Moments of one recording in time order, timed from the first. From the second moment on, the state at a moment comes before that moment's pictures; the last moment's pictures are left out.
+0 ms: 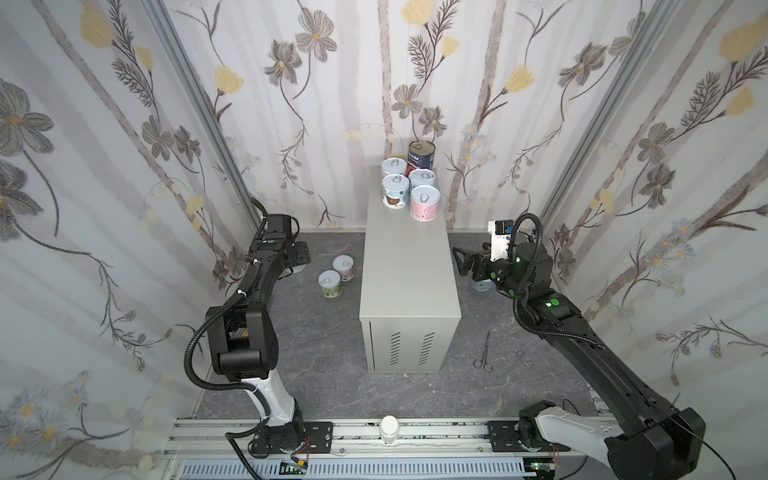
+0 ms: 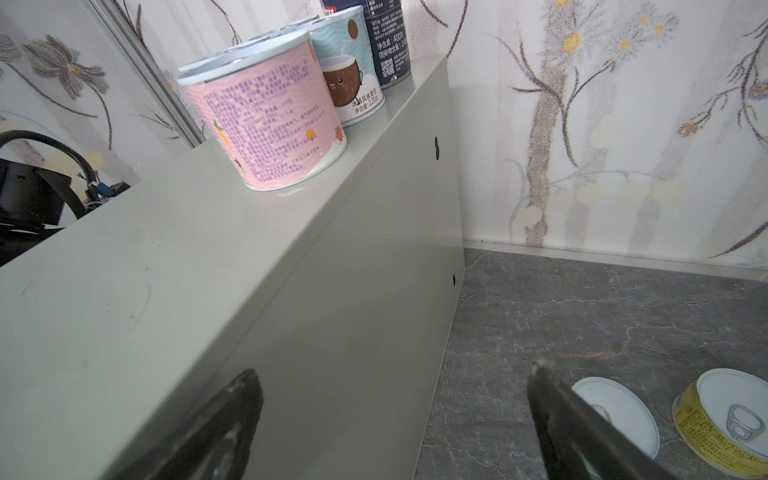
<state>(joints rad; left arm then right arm) 0.05 1.75 1.54 -0.66 -0.04 -0.19 0.38 1.13 1.04 -0.11 -0.10 0.22</state>
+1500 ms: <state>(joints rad) -0.52 1.68 2.17 -1.12 0.14 -0.15 0.45 0.97 1.07 -0.19 -0.13 0.16</state>
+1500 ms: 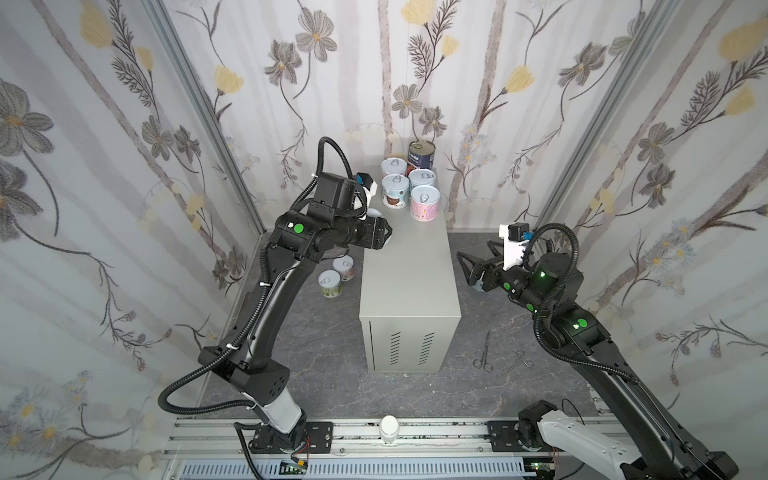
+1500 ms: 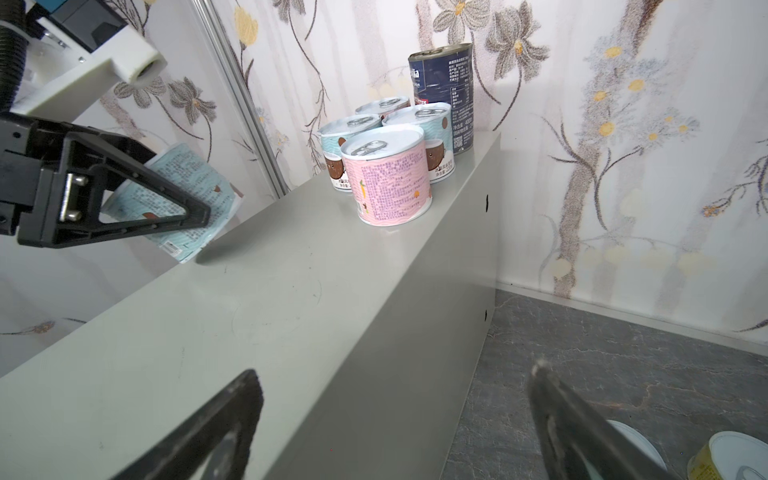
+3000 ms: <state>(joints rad) -0.62 1.46 1.85 -0.92 -0.03 -0.11 0.47 0.94 1.02 -0.19 -0.11 0.14</state>
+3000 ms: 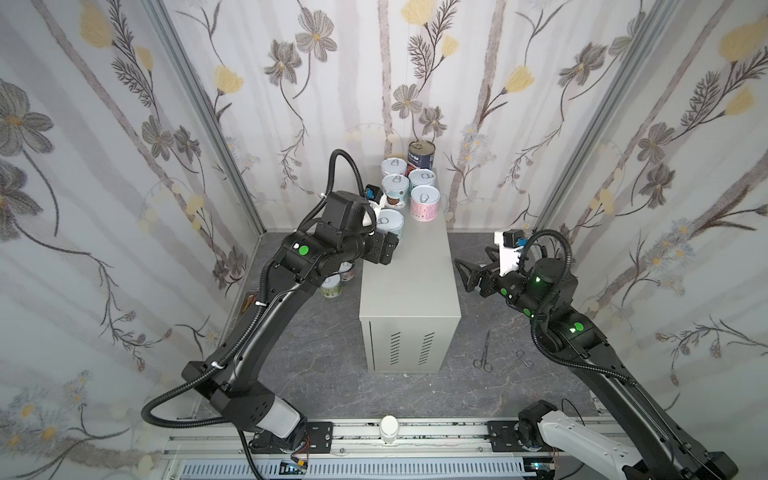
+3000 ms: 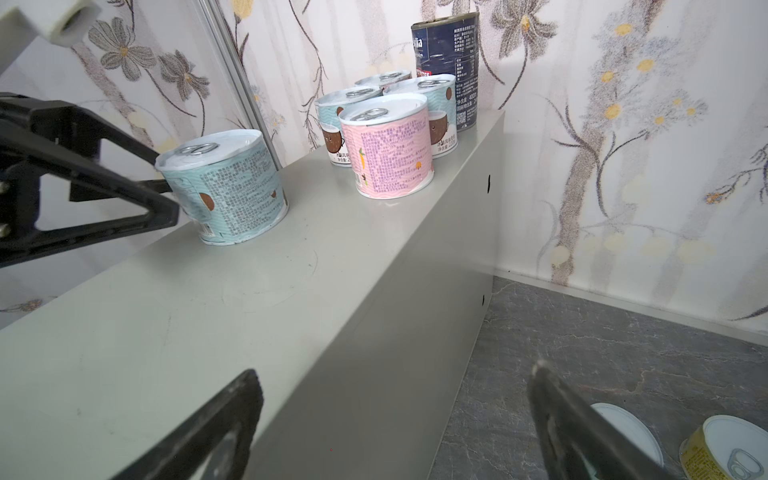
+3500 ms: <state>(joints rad) -0.62 1.27 1.54 -0.69 -0.01 -0.10 0.48 0.92 1.00 -0.18 -0.11 0.15</state>
